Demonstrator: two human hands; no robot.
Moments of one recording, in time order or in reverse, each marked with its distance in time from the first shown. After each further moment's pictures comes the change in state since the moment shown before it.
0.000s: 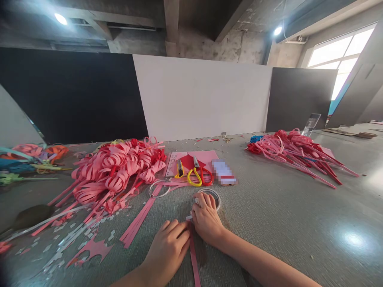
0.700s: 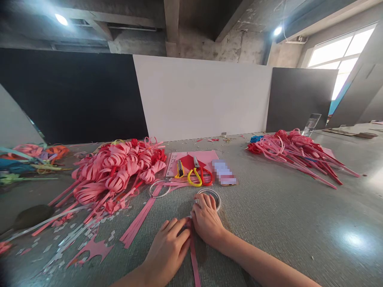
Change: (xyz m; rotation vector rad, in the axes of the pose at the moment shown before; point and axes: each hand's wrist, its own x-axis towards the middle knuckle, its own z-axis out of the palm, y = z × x) left_hand -0.002 0.000 0.001 -0.064 0.020 -0.052; right_hand 0.000 -0.002 -0.001 -0.037 0.003 0.003
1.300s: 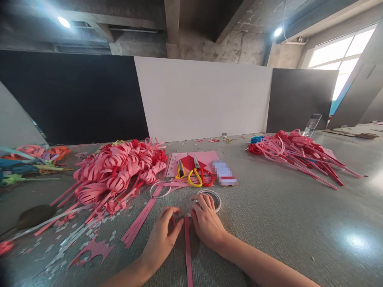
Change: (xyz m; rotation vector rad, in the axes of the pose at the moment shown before) left_hand 0.009 -0.017 -0.001 -0.583 0.233 -0.334; right_hand -0.001 -0.003 -0.007 0.176 0.102 -0.071
